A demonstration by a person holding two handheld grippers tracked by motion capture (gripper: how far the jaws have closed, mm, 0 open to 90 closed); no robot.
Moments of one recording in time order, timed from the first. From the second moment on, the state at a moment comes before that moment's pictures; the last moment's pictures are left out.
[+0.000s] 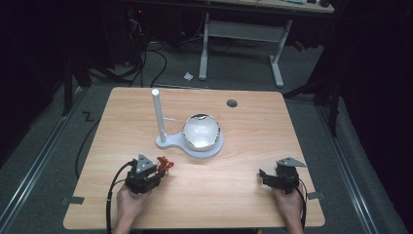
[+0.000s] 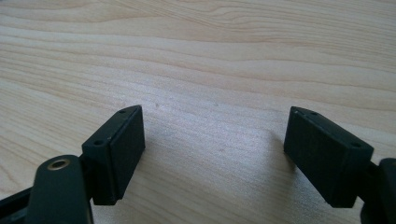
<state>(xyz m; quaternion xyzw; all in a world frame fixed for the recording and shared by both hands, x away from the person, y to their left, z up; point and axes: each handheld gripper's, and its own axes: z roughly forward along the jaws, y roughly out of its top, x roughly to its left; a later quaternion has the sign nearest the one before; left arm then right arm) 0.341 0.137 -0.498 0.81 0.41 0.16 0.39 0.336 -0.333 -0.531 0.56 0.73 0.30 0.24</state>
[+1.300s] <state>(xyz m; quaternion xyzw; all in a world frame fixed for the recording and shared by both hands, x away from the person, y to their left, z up) 0.349 0.114 -0.440 0.81 0.35 0.11 0.45 0.336 -0.333 -0.531 0.56 0.73 0.30 0.24</state>
